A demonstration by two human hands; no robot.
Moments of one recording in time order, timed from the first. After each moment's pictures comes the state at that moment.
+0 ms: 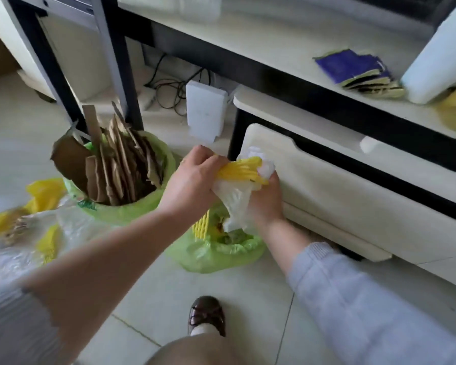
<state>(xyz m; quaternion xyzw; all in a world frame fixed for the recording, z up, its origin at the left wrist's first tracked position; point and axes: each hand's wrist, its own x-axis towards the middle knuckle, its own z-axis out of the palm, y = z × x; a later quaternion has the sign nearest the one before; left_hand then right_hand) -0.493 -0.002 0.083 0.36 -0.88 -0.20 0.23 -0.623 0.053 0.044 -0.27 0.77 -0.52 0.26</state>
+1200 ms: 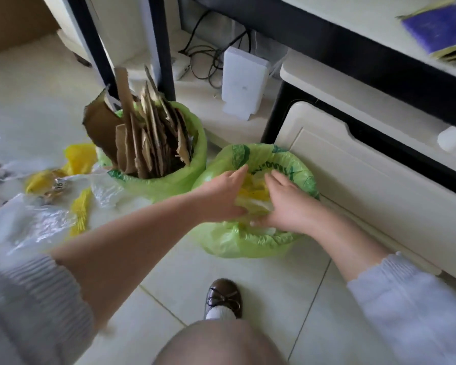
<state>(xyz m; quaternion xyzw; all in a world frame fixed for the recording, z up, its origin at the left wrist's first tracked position) -0.486 -0.010 0.046 0.38 -0.86 -0.31 -0.11 -0.623 0.058 0.052 -0.59 0.74 0.07 0.31</state>
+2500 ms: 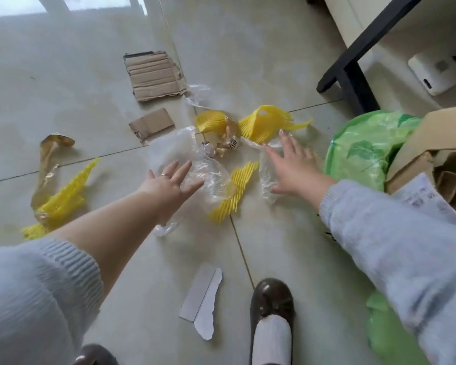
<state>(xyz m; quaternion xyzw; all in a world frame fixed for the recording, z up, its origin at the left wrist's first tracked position) -0.036 -0.107 -0.153 0.56 -0.73 -0.21 -0.34 -0.279 -0.215 -0.131 -0.81 0.51 0.28 0.09</state>
